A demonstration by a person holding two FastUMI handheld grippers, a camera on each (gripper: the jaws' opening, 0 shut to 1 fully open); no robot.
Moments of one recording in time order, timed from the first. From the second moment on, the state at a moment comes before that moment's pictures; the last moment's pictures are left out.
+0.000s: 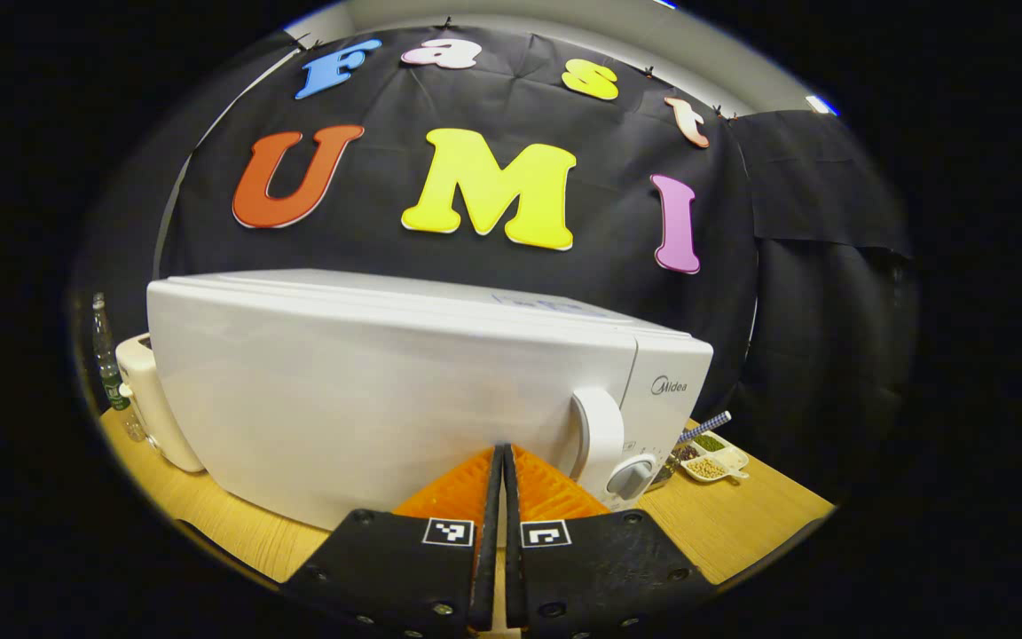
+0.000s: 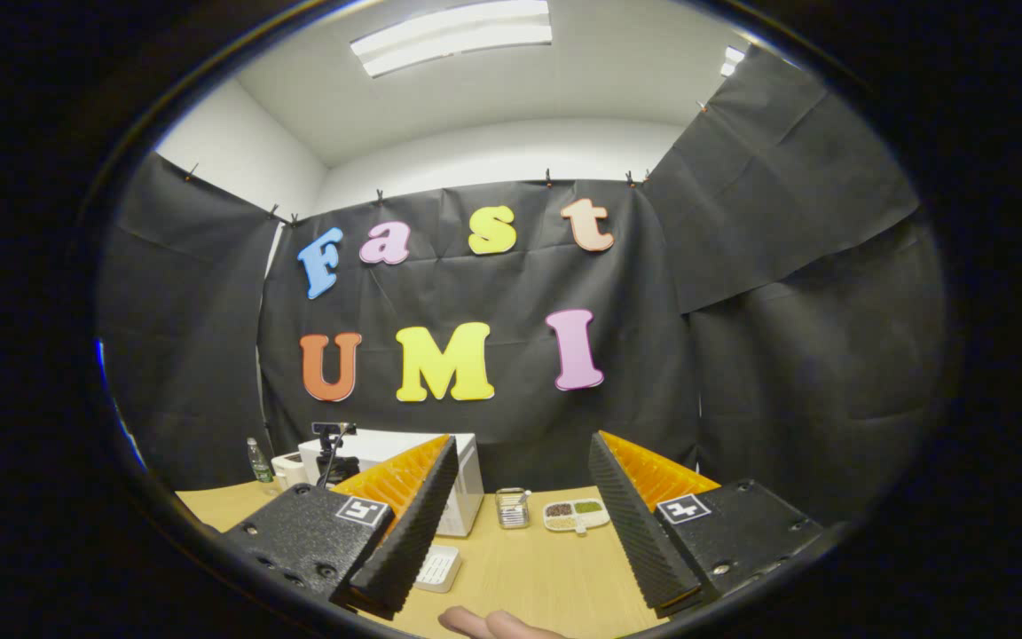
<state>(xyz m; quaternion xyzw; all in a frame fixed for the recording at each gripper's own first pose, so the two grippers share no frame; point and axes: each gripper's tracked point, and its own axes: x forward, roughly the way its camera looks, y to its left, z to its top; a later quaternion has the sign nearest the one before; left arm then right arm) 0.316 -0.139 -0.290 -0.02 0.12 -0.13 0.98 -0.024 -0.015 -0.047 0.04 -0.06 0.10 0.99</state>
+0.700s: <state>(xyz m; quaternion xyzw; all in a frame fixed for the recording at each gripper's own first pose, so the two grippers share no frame) 0.291 -0.130 -0.310 0.01 0.22 -0.08 0.97 -0.054 -0.012 -0.067 0.05 -0.03 0.08 1.00</state>
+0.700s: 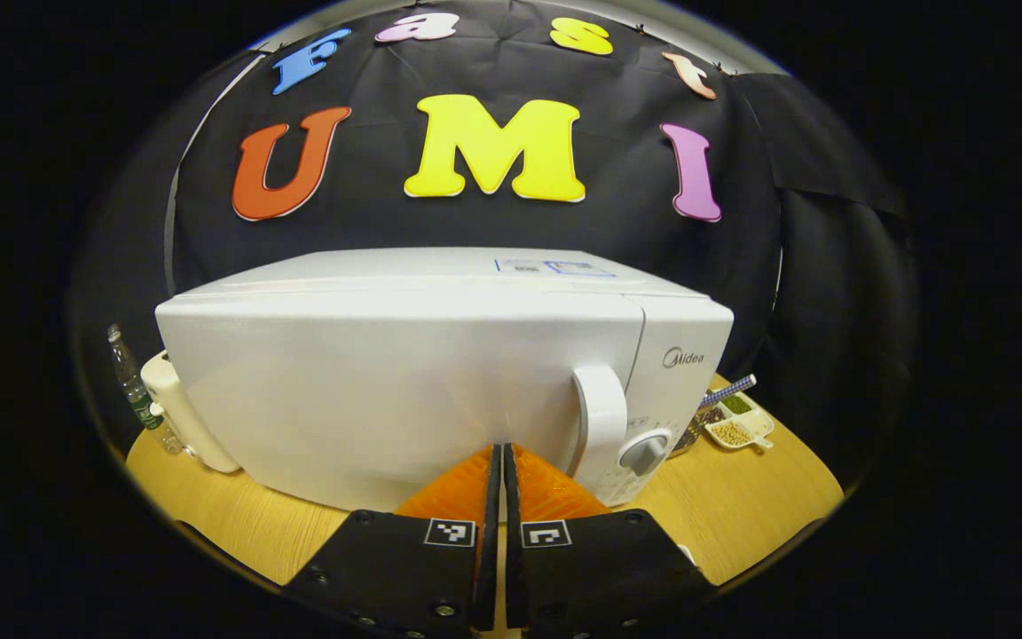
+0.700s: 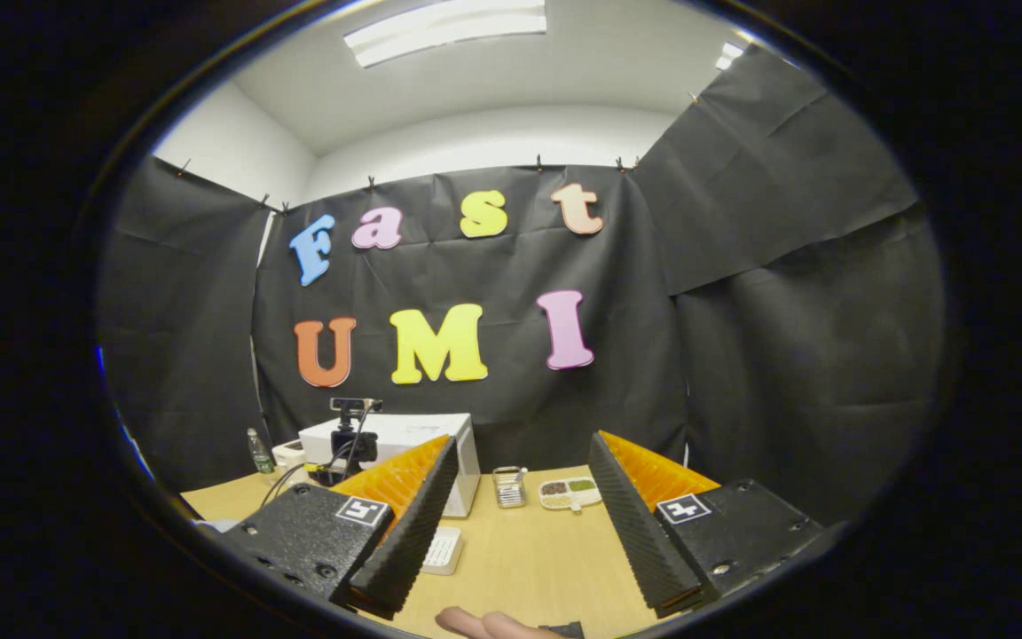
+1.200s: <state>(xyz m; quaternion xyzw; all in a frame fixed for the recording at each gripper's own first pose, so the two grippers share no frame) 0.165 -0.110 -0.199 -0.01 0.12 -0.08 0.99 -0.080 0.002 -0.072 0.04 -0.02 0.08 1.00</state>
